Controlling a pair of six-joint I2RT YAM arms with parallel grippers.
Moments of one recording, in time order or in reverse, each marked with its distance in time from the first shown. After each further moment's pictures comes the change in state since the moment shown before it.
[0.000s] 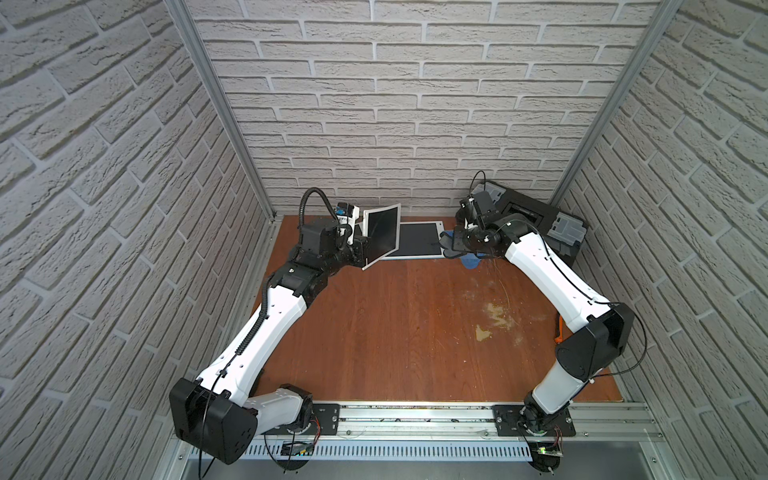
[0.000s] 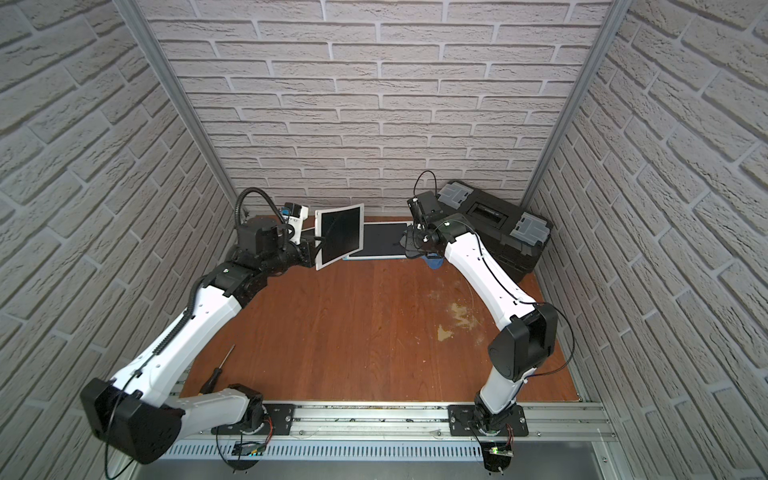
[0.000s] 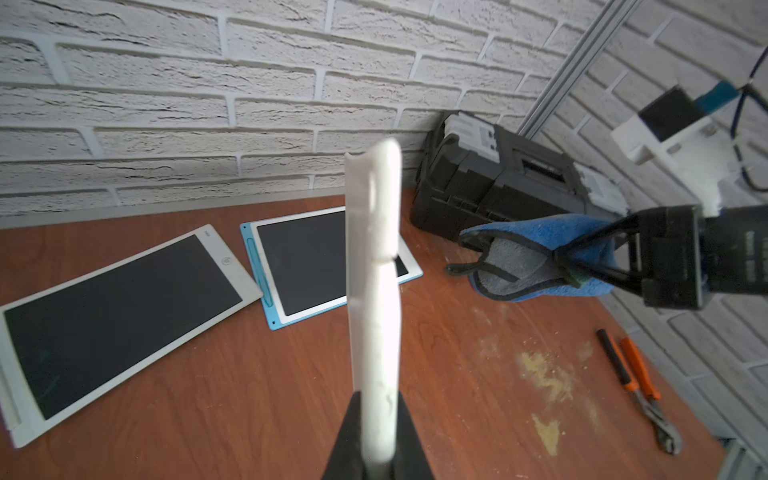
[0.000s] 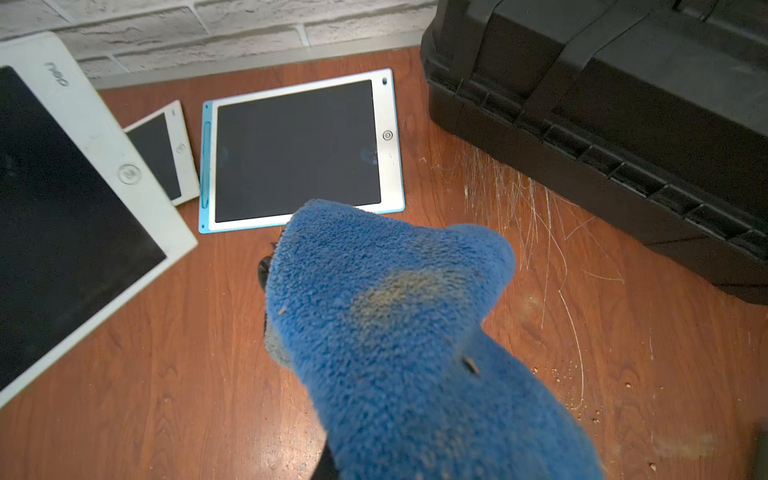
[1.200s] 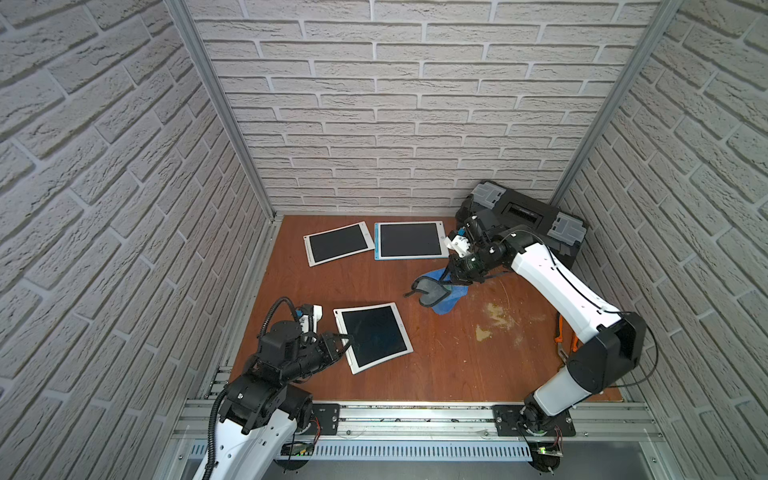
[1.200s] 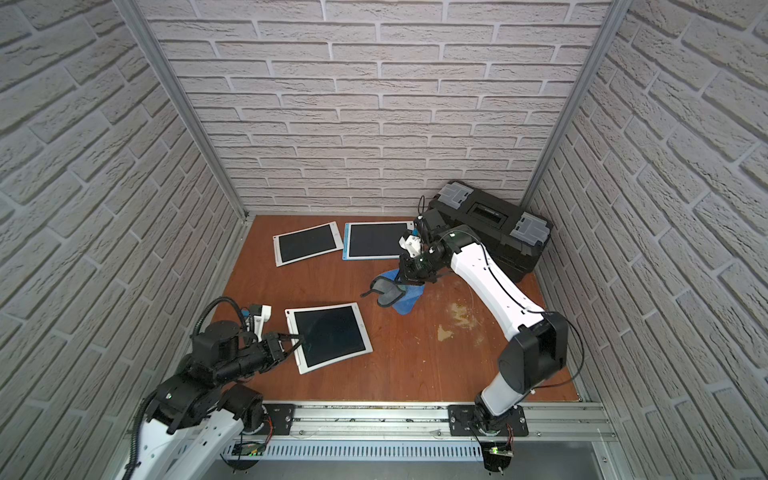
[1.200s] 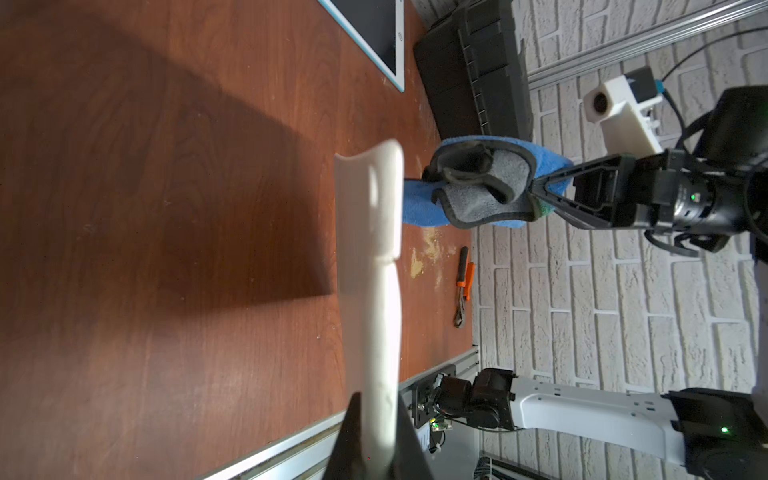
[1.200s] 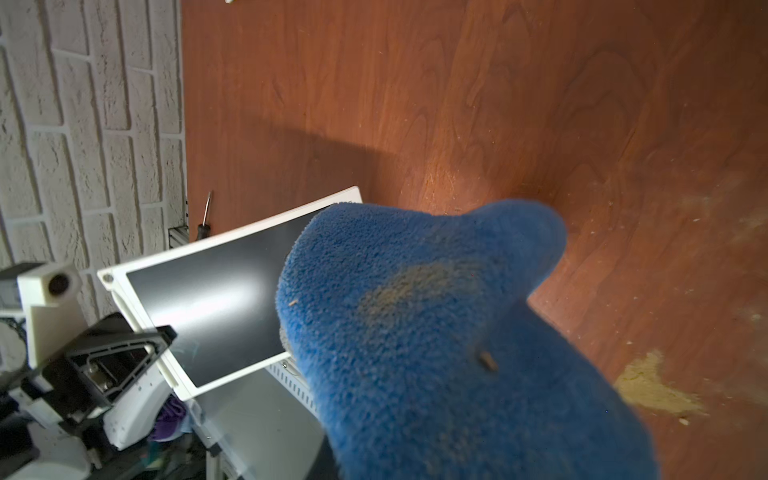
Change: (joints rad) left arm -0.001 -0.880 -0.610 -0.453 0.215 -0.681; right arm -0.036 -0.011 -0.154 -0.149 -0.692 -0.128
